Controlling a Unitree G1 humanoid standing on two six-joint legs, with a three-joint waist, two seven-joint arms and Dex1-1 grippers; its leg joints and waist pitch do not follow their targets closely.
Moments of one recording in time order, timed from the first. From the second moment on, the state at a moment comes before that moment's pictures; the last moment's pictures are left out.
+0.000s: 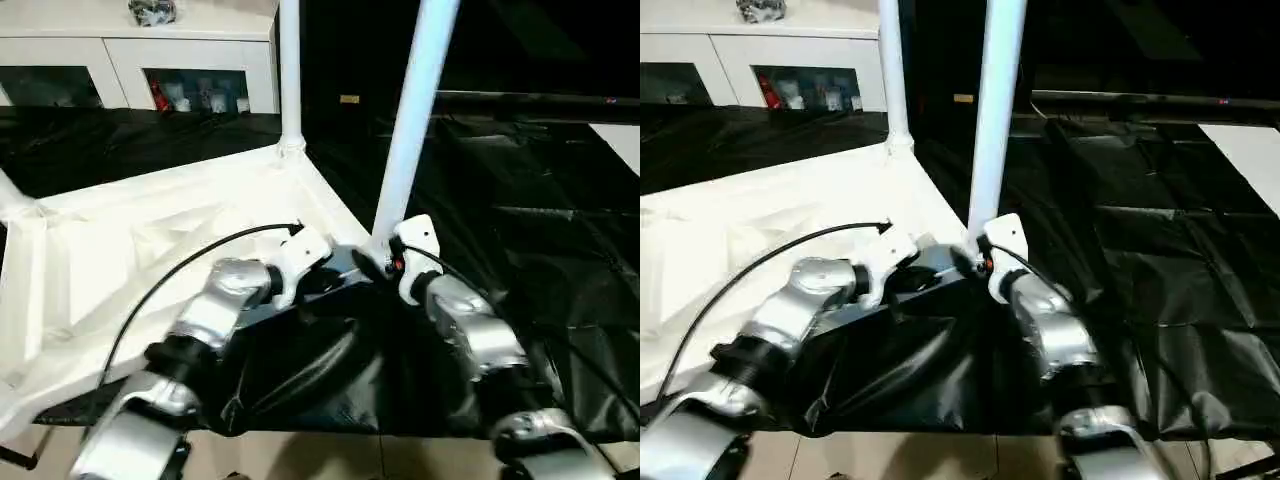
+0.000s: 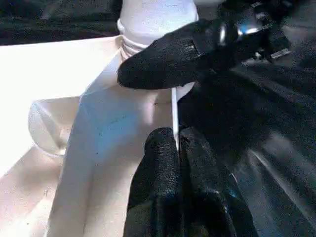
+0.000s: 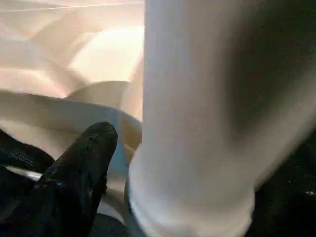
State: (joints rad) left arm -0.60 0.24 -0.28 0.58 0.06 0.14 -0.97; right arm -0.48 -0.16 0.11 0.53 0.04 0.14 0.56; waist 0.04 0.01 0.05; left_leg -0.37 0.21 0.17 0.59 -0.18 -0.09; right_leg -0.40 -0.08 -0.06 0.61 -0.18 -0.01
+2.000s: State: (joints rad) left arm -0.61 0.27 -0.28 0.62 0.04 0.06 -1.09; right arm -0.41 -0.27 0.15 0.42 0.08 0.16 0.77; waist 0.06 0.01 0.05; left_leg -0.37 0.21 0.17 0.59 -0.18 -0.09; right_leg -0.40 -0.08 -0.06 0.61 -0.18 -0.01
